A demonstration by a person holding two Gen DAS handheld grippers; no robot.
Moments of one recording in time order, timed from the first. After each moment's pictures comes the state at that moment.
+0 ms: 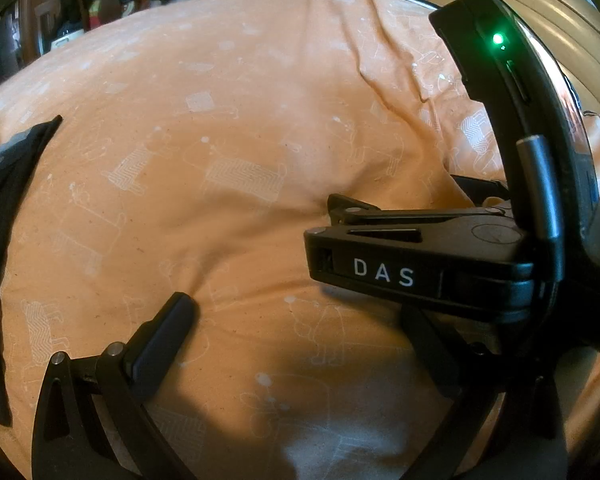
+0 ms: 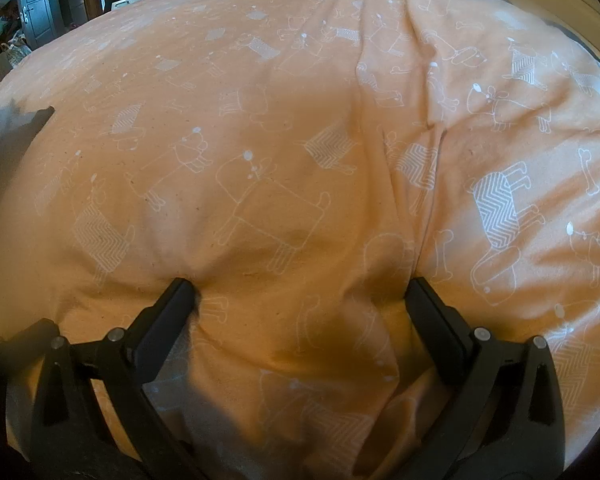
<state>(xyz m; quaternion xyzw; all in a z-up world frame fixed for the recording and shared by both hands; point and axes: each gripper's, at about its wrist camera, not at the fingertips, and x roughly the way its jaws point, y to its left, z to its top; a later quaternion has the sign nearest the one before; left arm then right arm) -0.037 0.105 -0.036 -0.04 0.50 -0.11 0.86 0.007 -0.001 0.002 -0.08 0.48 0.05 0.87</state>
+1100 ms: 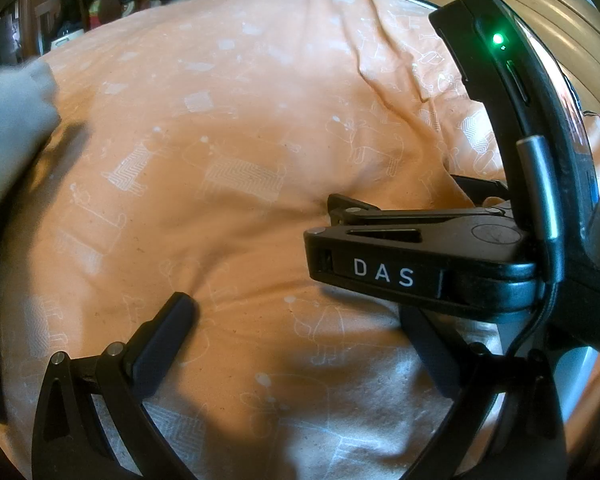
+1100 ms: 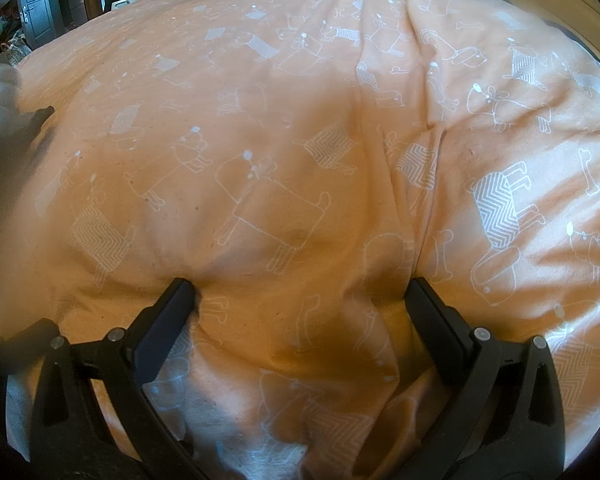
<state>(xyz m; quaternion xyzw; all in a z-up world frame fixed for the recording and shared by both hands) -0.039 0.111 -0.033 -0.04 0.50 -0.11 0.86 0.005 -0.002 0.002 -0.08 0.48 0.05 0.87</state>
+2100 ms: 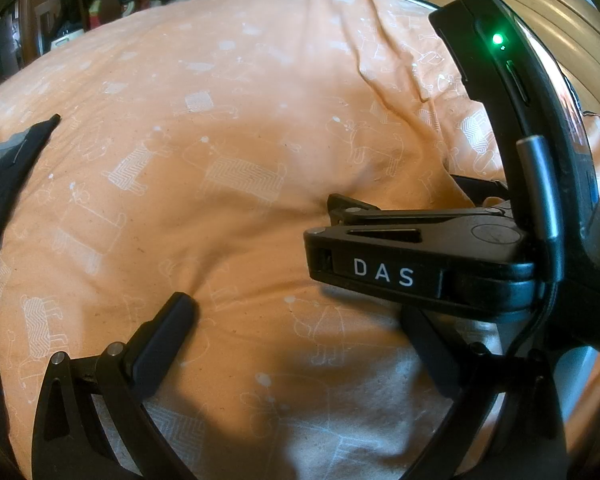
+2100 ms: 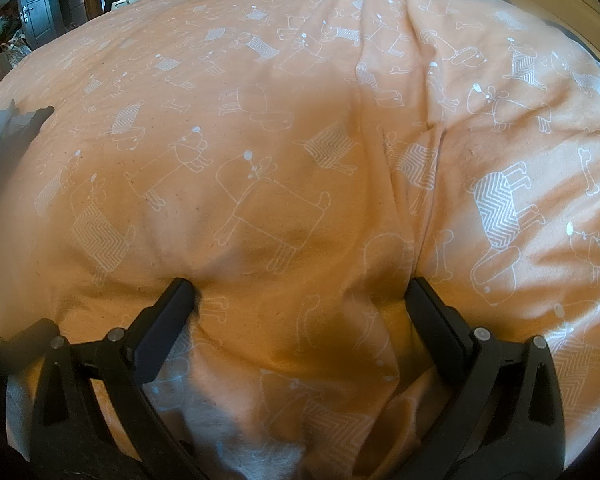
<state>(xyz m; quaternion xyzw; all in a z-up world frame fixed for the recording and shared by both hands) -0.040 0.111 -0.033 -0.04 0.51 -0.11 0.85 0.005 -0.001 0.002 -0.08 0.48 0.05 0.87</state>
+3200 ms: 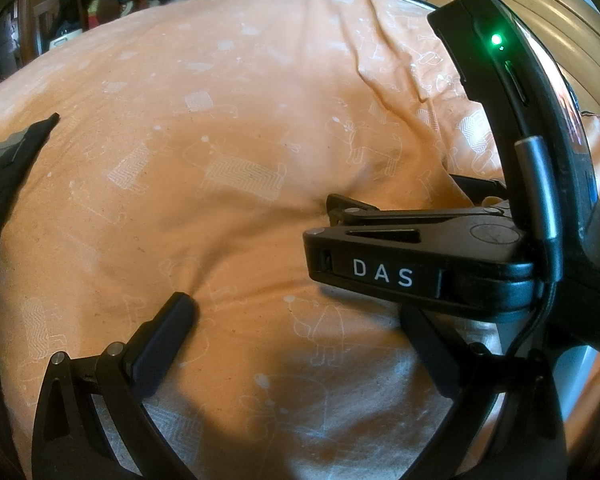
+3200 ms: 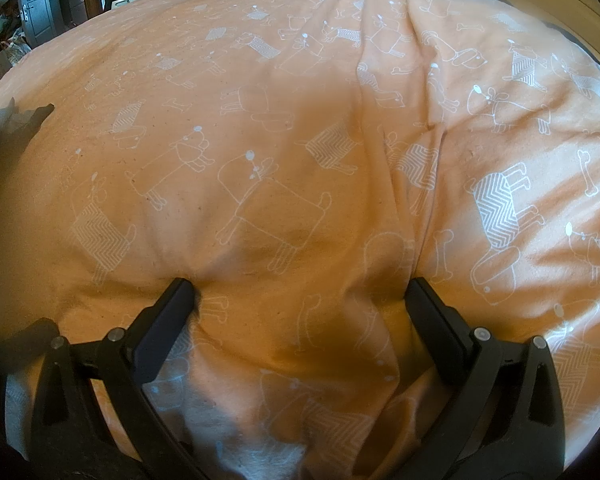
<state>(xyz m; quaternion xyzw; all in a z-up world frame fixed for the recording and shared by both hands) -0.039 0.113 -0.036 -0.04 0.50 -0.12 0.86 0.004 0.003 0.002 -0.08 0.48 0.05 0.87</state>
